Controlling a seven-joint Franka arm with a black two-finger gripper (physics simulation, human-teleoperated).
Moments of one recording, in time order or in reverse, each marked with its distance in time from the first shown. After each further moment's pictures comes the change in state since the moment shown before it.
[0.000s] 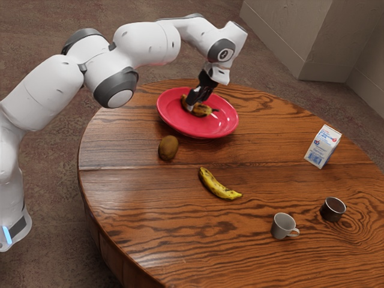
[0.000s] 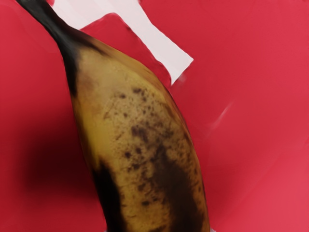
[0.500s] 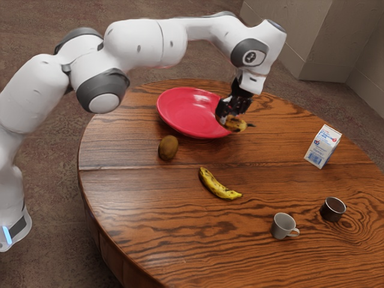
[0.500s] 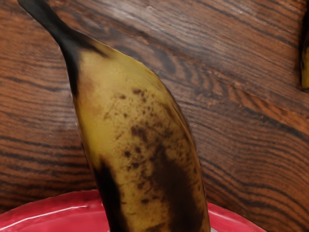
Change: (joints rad) arm -0.342 -0.125 0.003 0.017 -0.007 -0.029 -0.017
